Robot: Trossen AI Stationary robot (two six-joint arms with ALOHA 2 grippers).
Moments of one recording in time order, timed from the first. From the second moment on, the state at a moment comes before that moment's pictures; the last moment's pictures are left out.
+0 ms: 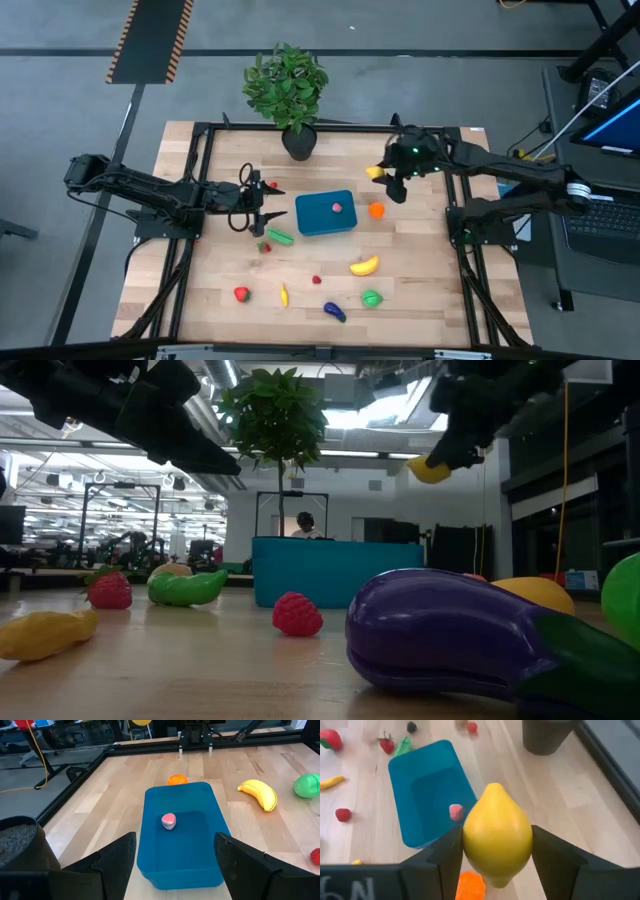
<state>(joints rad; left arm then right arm) -0.07 0.98 0.37 0.27 -0.27 0.04 -0.37 1.08 0.86 -0.50 -0.15 -0.03</state>
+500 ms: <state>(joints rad) -0.07 0.98 0.37 0.28 -0.27 0.03 -0.37 0.85 0.44 0.01 -0.37 -0.01</state>
